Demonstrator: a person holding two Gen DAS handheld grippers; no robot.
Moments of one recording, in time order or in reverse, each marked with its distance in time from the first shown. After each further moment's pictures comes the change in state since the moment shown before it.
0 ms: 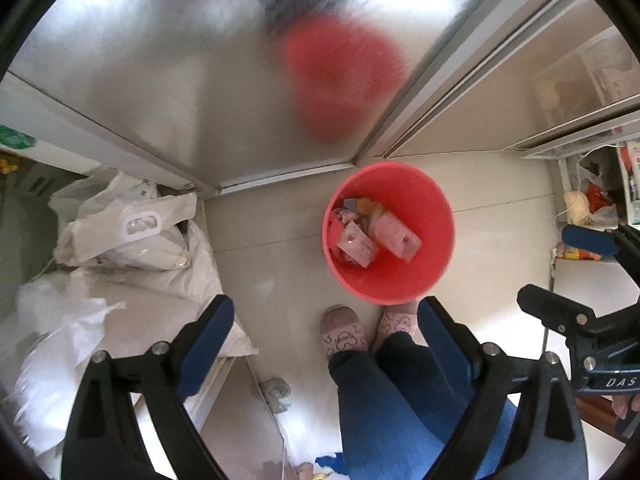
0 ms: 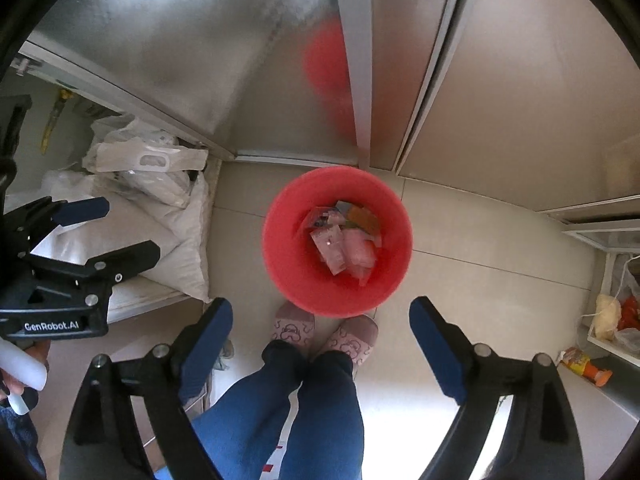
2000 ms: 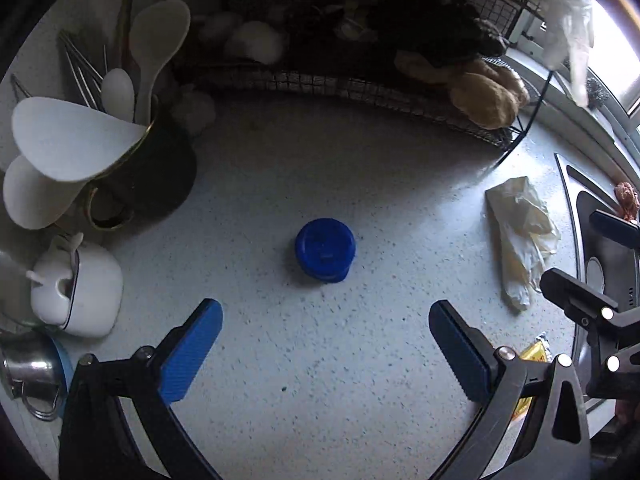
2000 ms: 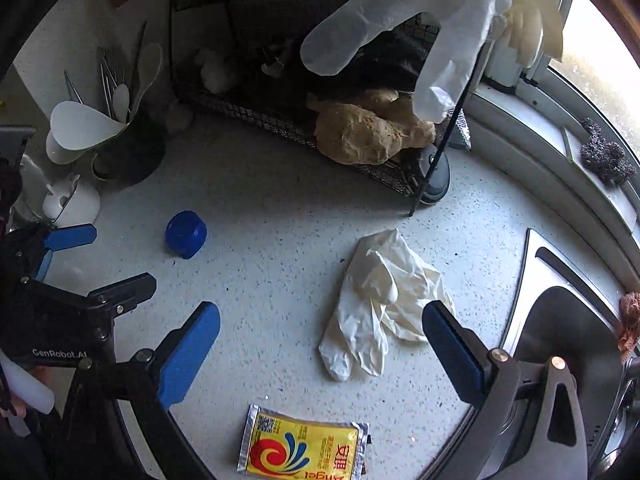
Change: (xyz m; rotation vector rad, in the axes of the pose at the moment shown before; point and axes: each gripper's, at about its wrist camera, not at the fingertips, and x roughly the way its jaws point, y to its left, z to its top) left arm -0.400 0.359 0.279 -0.367 -0.328 0.150; right arm -0.342 0.293 0.434 -0.406 -0.373 -0.061
